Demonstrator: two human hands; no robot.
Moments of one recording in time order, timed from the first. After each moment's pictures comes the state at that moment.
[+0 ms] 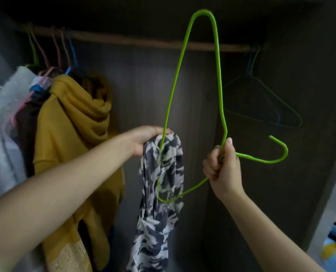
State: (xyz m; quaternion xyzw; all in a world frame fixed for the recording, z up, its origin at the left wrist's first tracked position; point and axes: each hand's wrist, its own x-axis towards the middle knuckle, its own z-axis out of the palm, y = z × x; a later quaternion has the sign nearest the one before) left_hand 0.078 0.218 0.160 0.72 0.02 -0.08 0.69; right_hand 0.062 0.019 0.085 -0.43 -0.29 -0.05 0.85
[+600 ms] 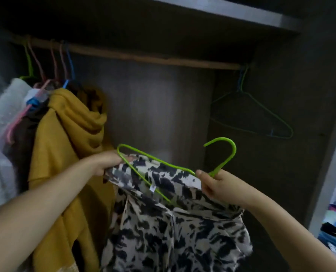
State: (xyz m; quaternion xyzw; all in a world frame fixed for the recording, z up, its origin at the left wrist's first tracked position) left_hand 0.085 0.325 0.119 0.83 0.09 -0.02 0.56; right_hand 0.061 -0.008 0.104 -0.89 -0.25 0.00 0.39
